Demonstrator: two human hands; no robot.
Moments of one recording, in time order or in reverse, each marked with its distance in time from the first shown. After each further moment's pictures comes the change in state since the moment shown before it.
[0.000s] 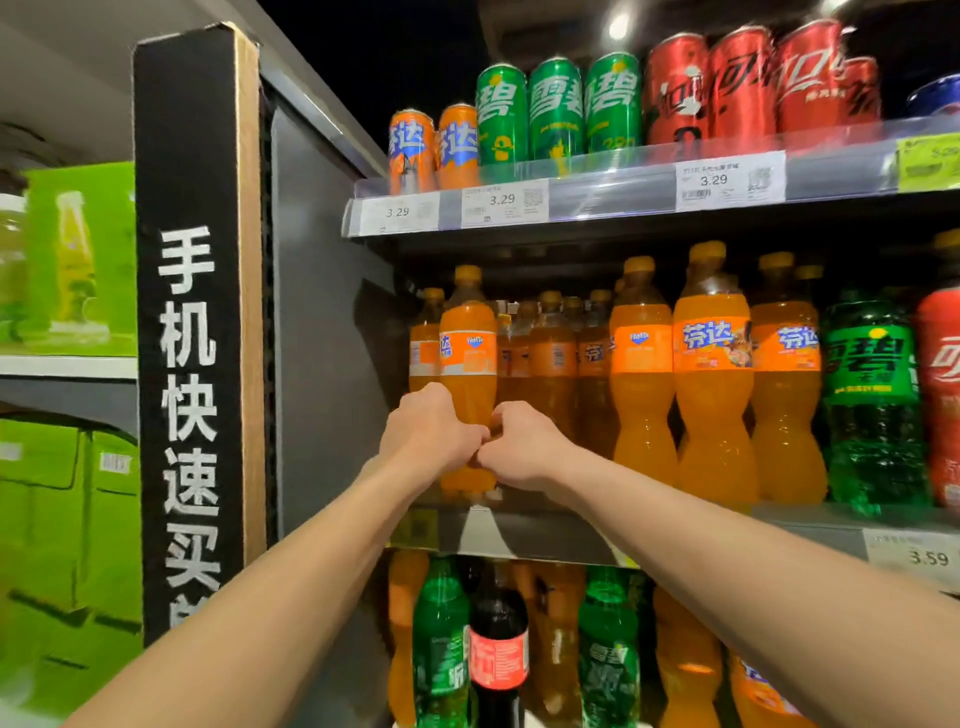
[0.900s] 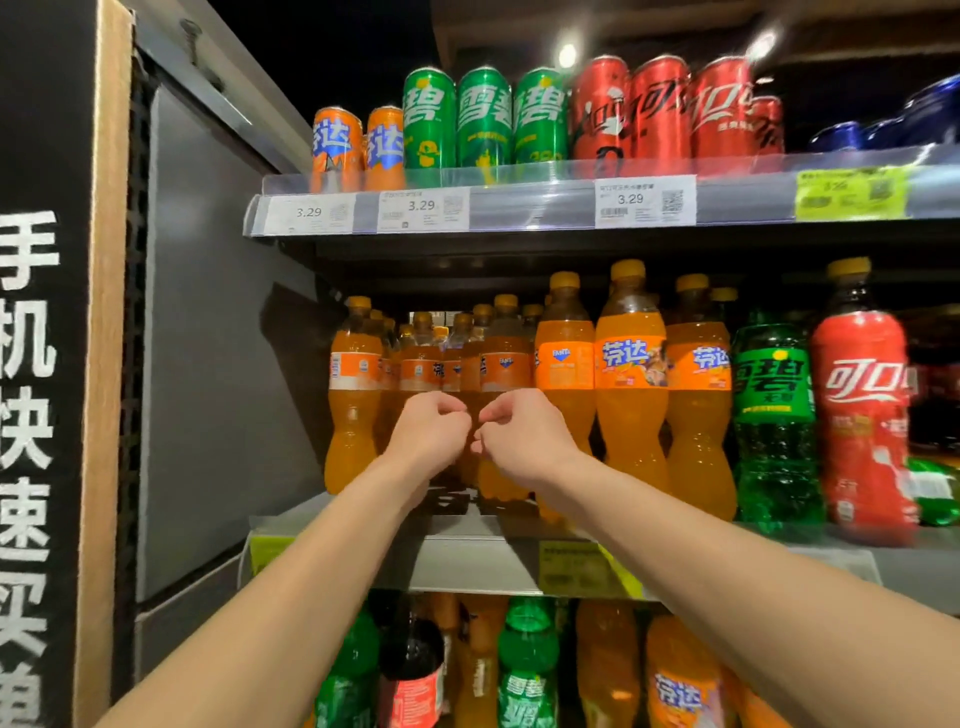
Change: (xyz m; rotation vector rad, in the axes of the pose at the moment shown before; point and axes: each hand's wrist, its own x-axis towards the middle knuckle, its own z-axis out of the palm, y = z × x) left_hand 0.017 0.056 0.055 -0.559 -0.112 -0.038; right_hand -0.003 0.037 -0.052 0.062 0.334 0.052
